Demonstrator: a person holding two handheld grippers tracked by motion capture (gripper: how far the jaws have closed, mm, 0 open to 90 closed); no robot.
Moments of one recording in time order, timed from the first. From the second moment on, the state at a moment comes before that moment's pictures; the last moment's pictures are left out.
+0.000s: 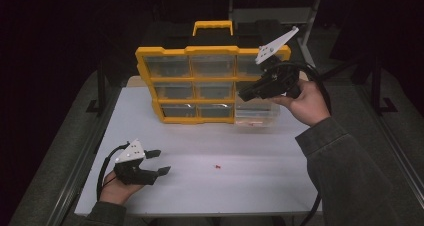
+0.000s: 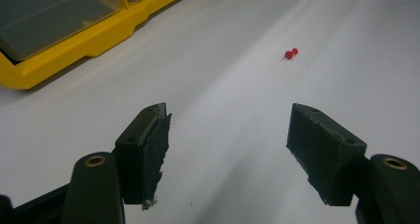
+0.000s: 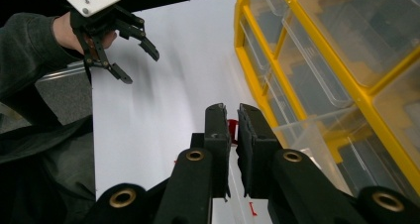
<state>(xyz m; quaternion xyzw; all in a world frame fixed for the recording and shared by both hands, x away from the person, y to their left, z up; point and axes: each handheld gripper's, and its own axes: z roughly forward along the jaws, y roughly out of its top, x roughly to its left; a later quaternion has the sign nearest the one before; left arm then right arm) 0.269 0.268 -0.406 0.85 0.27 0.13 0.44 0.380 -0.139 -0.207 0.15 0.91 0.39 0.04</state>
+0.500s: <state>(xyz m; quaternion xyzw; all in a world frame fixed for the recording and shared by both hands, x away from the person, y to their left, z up) 0.269 0.267 -0.406 0.85 0.27 0.14 0.44 0.391 -0.153 -0.208 0.19 0.90 0.39 0.05</state>
